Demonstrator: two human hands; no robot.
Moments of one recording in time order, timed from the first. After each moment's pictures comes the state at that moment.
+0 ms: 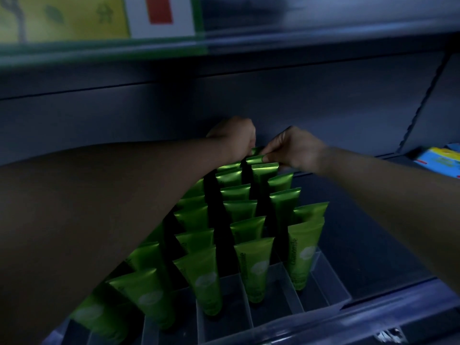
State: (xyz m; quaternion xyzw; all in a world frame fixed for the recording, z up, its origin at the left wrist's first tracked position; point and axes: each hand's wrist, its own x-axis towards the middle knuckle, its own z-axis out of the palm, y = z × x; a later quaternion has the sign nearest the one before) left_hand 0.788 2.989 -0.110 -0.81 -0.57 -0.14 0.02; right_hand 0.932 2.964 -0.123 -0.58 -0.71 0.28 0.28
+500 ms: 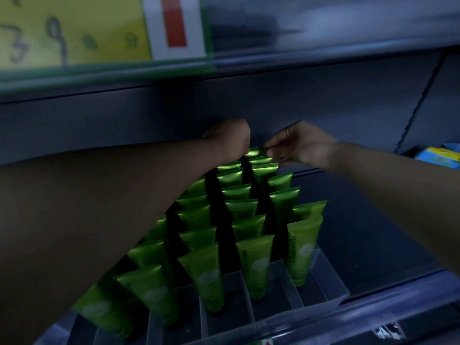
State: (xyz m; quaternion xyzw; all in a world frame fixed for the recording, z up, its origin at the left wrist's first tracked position) left_hand 0.779 2.984 -0.105 -0.81 -0.57 -0.13 0.00; right_hand 0.941 2.953 -0.111 -0.55 -0.70 0.34 0.30
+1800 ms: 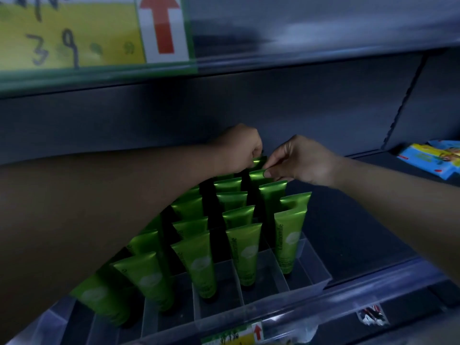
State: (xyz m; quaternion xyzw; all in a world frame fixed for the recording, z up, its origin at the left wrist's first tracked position) left_hand 0.798 2.943 -0.104 -0.87 -0.49 -0.11 0.01; right_hand 0.950 2.913 -0.120 -0.55 -0.73 0.31 0.27
